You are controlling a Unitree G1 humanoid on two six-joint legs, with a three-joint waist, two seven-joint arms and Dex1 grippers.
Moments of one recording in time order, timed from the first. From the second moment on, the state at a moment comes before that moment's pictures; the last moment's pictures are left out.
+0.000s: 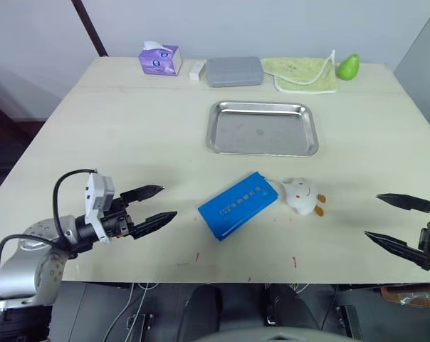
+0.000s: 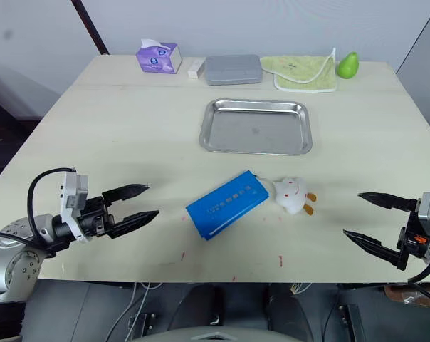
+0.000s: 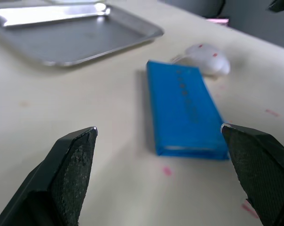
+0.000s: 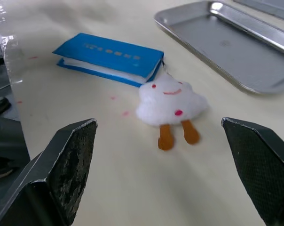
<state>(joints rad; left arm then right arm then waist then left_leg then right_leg) 0.04 0.77 0.34 -0.17 -0.66 0.38 -1.20 0.31 -0.83 -0.57 -0.40 0.67 0.27 1.21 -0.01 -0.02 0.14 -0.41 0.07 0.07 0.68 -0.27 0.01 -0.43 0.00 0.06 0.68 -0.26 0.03</state>
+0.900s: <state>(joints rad) 0.06 0.74 0.18 -0.13 -0.57 0.28 -1.29 -0.76 -0.79 0.39 -0.21 0.22 0.57 1.11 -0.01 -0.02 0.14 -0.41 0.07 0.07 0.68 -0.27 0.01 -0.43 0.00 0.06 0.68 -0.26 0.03</state>
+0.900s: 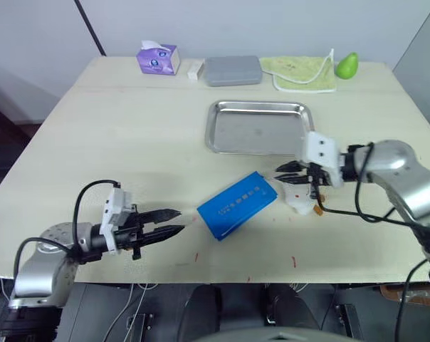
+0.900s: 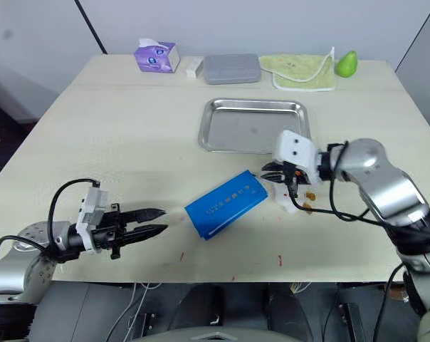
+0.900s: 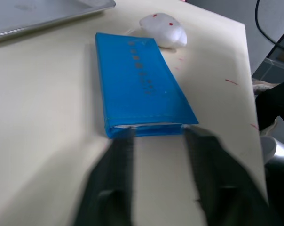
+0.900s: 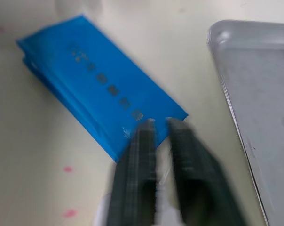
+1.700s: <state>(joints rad) 0.01 0.69 0.03 -0.11 -0.45 0.27 -1.18 -0.99 -0.63 0.62 0.21 -0.20 0.24 1.33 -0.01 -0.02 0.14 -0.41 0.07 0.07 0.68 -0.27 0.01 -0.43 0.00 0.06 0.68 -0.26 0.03</state>
